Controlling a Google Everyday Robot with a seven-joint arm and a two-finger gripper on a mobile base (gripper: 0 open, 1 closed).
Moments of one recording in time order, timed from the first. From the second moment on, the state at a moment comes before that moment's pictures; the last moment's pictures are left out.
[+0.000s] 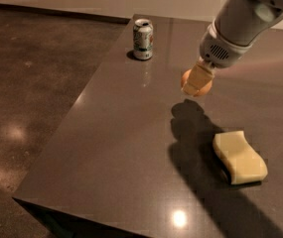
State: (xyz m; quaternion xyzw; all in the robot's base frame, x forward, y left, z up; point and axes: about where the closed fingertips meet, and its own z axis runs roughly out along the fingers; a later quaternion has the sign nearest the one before) arm 0.547 -0.136 0.917 -0.49 0.85 0.02 0.19
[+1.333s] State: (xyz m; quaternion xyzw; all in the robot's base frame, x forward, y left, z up) arm 0.489 -0.149 0.877 -0.39 0.91 0.04 0.14
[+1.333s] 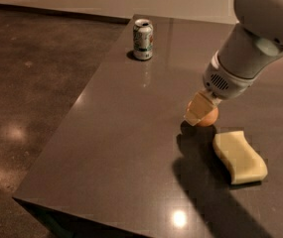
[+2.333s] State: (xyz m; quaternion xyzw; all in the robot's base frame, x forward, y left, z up) arm 0.479 -0.163 0.862 -0.36 0.92 0.03 0.12
